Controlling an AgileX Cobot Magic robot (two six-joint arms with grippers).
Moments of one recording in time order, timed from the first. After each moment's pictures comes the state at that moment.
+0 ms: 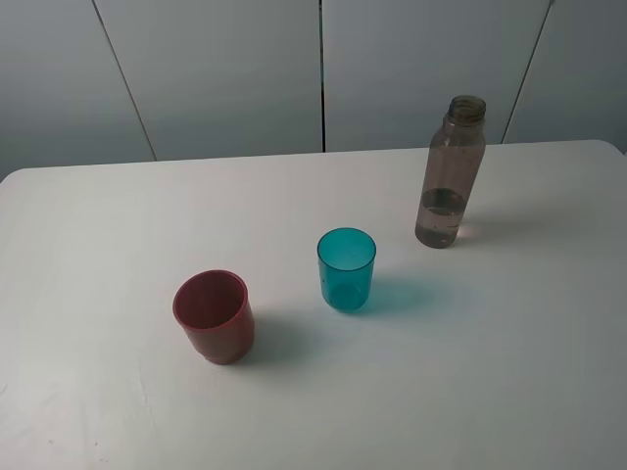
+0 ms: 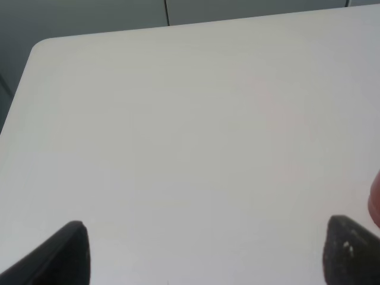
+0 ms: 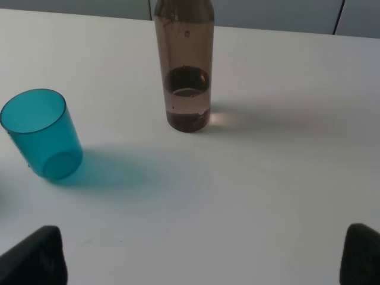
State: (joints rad) left arm -0.08 0.00 -0.51 0.10 1.08 -0.05; right arm -0.12 0.00 -0.53 0.28 1.19 -0.25
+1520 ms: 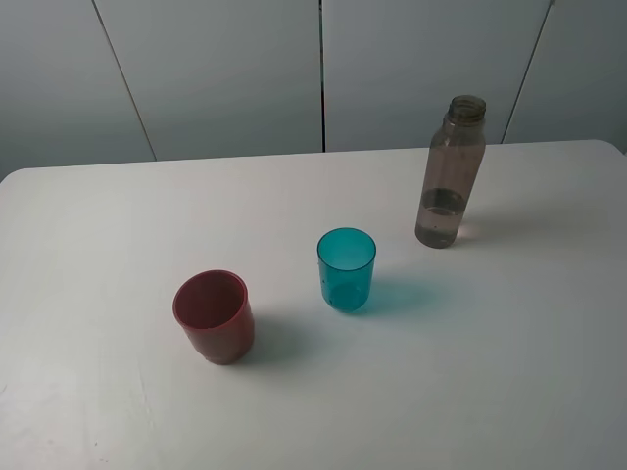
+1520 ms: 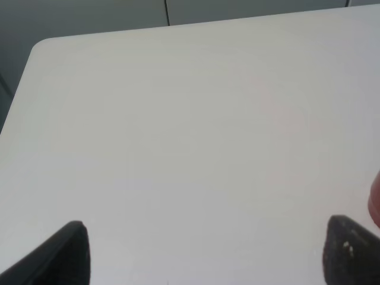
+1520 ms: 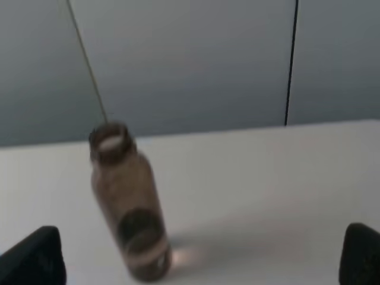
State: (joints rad) left arm -0.08 0.00 -0.51 0.10 1.08 -0.05; right arm -0.11 0.51 -0.65 0.28 0.65 -0.18
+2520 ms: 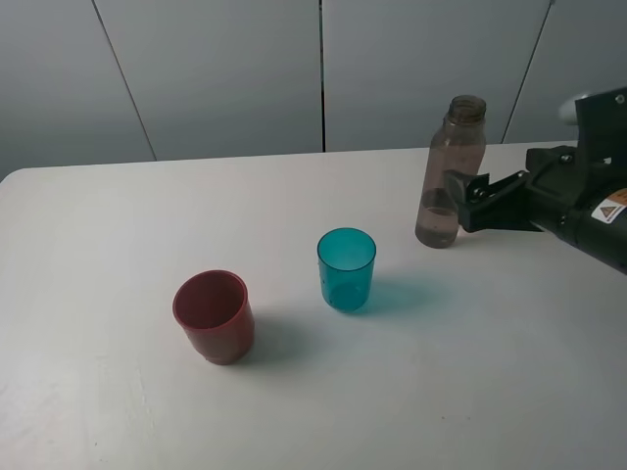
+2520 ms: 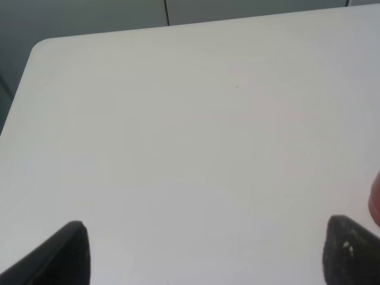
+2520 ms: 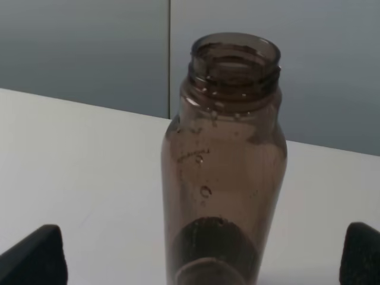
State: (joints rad) left arm -0.08 0.00 -0.51 0.10 1.08 -0.04; right arm 0.39 1.43 -0.26 0.19 -0.76 -0.13
